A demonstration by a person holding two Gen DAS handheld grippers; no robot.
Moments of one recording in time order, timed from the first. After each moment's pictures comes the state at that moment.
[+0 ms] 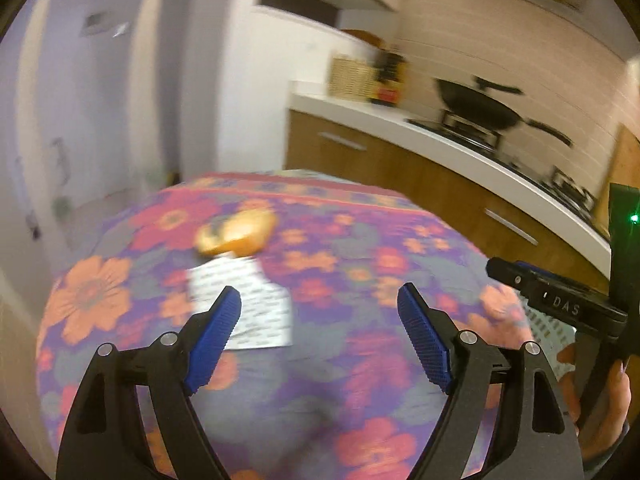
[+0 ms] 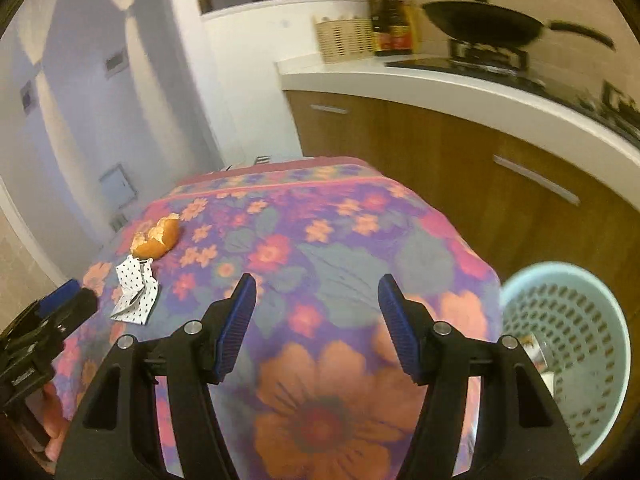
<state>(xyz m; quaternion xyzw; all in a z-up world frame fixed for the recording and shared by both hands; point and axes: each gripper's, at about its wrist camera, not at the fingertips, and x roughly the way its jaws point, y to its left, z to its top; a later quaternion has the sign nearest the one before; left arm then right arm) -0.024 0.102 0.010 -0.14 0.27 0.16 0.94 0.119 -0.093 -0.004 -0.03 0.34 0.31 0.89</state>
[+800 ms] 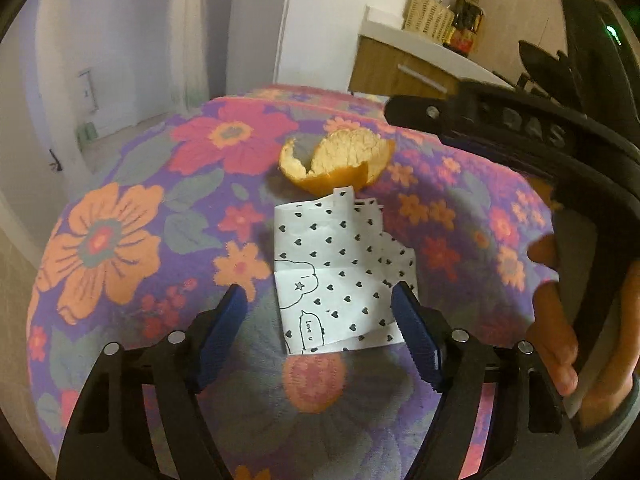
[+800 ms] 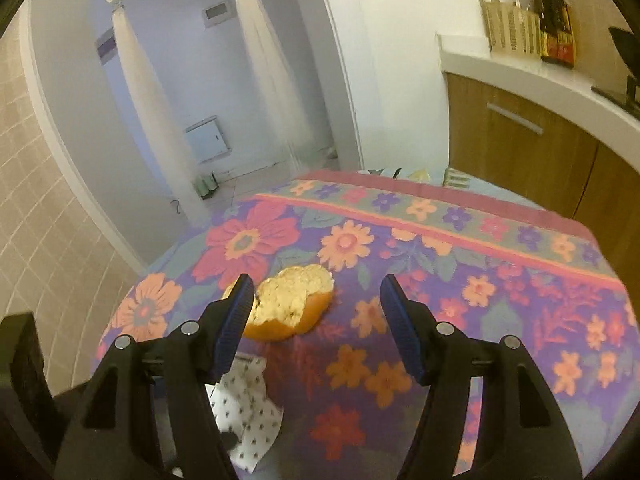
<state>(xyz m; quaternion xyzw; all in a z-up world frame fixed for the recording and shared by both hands) 0.011 0.173 -0.049 -0.19 0.39 0.21 0.88 0.155 0.114 -0.016 -0.07 0.35 0.49 0.80</state>
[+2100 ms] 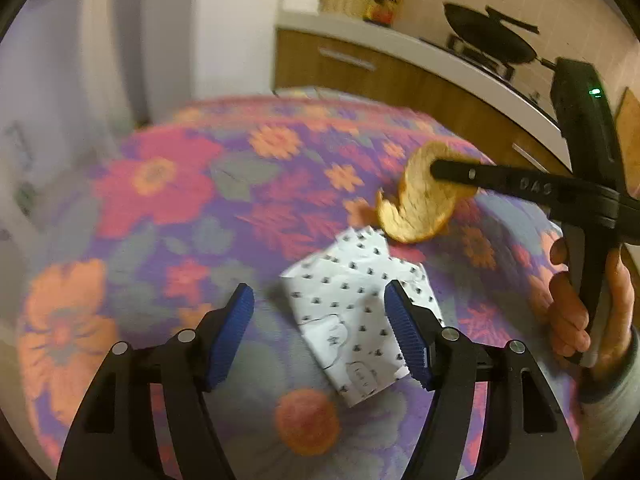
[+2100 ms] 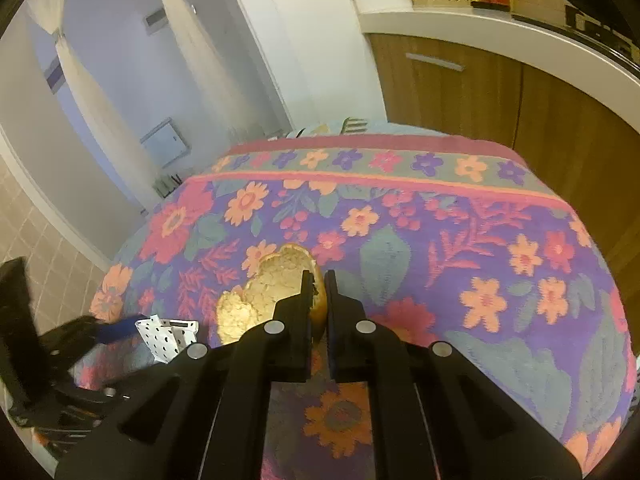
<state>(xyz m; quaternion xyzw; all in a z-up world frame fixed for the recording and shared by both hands) 0.041 0.183 -0.046 -0.14 0.42 0.06 0.90 0.193 0.033 -0.036 -0.03 0.41 0.42 0.81</state>
